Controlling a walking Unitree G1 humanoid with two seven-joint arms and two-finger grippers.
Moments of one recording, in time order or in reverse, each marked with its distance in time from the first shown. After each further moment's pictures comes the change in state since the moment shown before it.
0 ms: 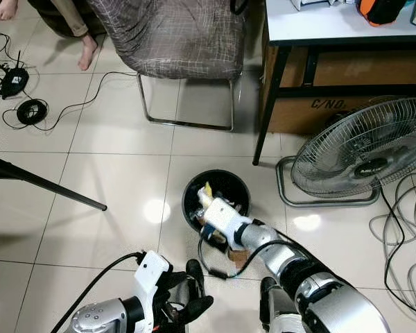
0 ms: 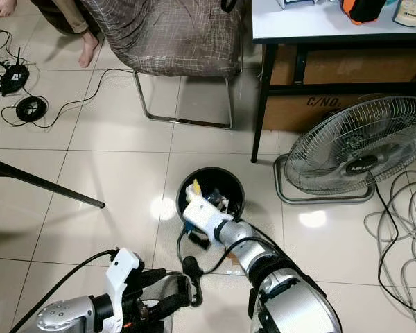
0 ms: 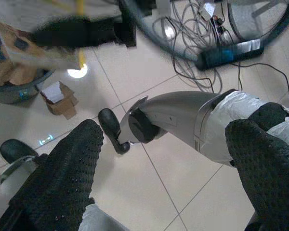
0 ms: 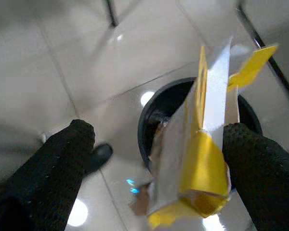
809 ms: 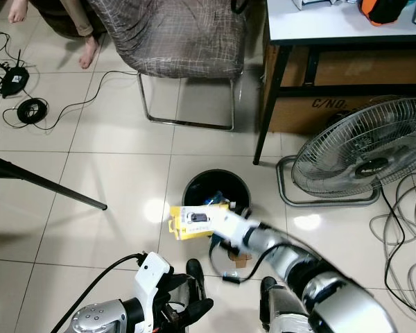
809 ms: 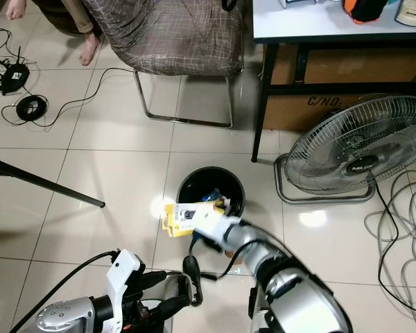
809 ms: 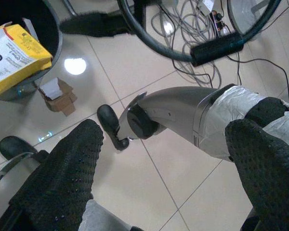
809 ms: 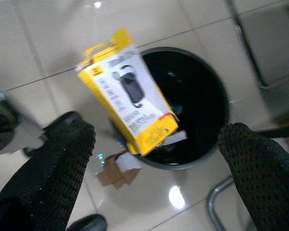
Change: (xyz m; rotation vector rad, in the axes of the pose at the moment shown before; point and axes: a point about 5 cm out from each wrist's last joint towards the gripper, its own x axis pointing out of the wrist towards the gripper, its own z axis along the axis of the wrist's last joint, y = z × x) left arm 0.000 0.000 -0.001 0.003 0.016 -0.004; right arm -0.007 -0.015 -0.017 -0.093 0.101 -0.099
